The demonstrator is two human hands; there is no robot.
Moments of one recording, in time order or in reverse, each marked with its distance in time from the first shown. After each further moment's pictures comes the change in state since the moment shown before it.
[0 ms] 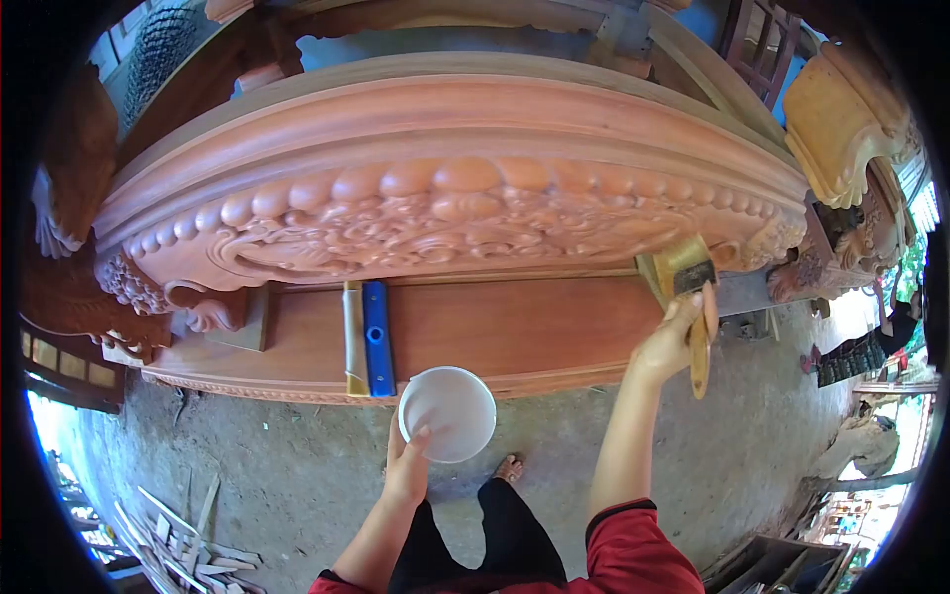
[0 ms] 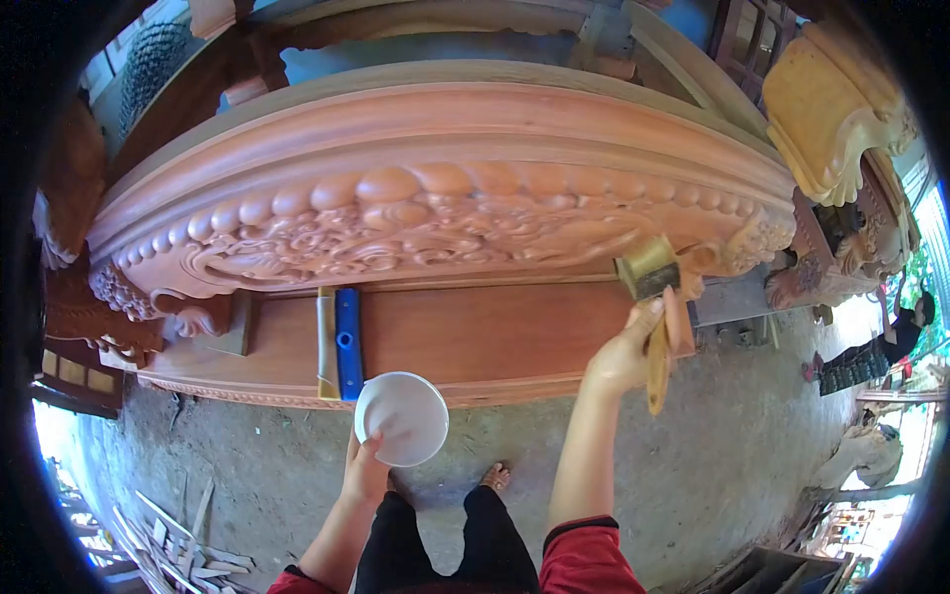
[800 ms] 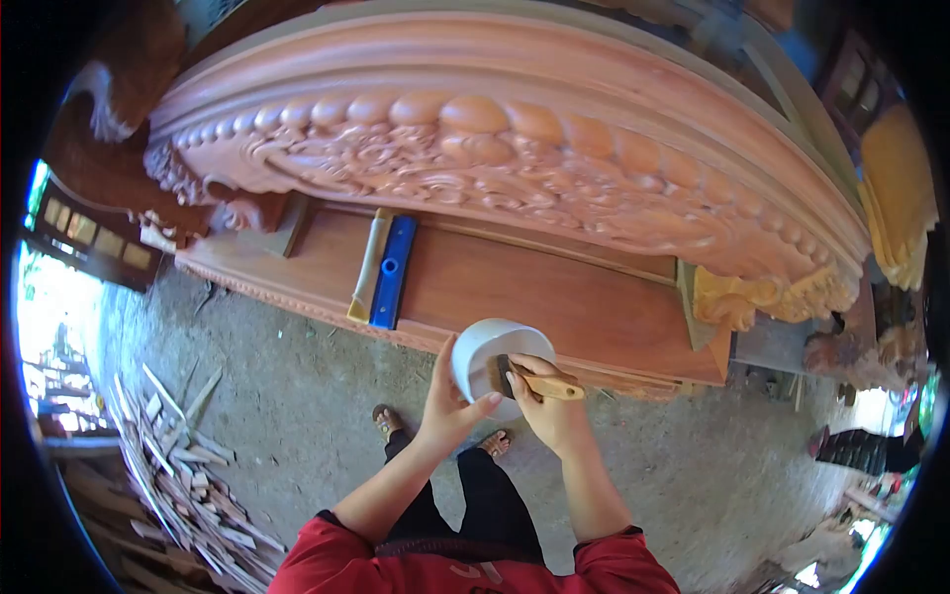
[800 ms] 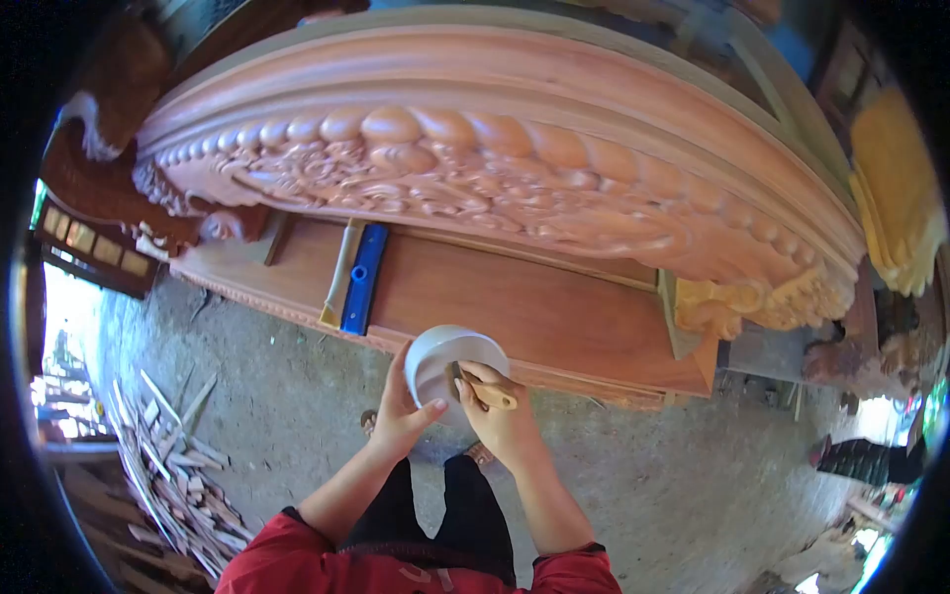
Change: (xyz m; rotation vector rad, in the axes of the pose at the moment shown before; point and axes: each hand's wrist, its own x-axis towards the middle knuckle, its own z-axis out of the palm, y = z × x) left_hand 0.003 -0.046 0.095 0.269 0.034 0.250; right_hand -0.064 -0.012 -0.065 -0.060 -1.430 0.339
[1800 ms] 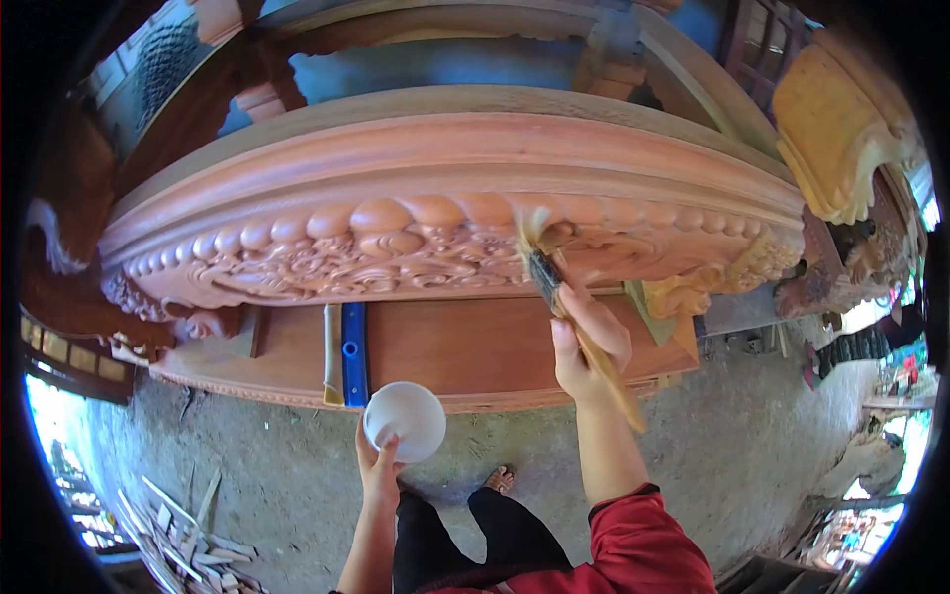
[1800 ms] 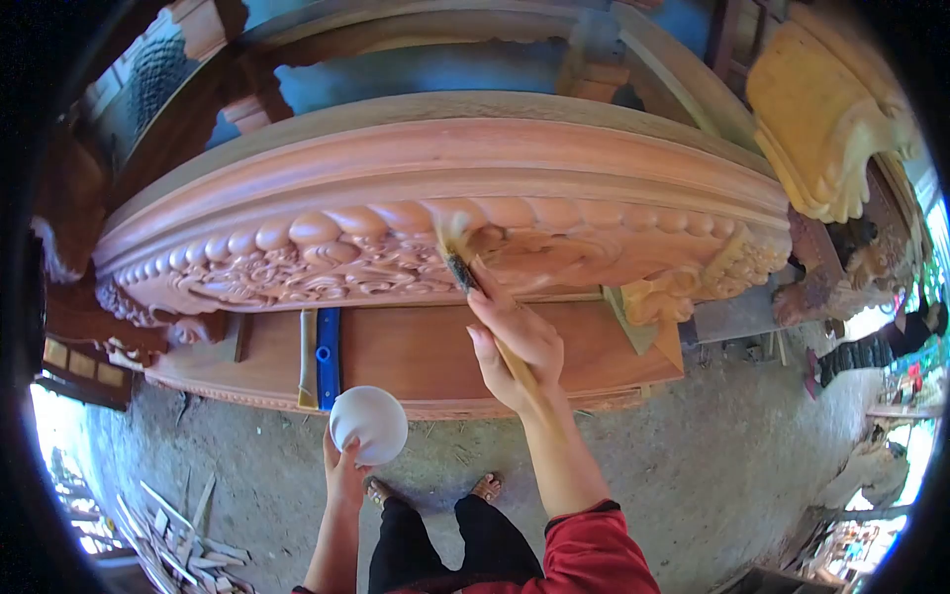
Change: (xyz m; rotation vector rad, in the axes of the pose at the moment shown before) left_hand 0.001 0.000 -0.081 0.048 0.342 -0.253; right_hand 0.079 -0.045 -0.075 -0.229 0.553 -0.745
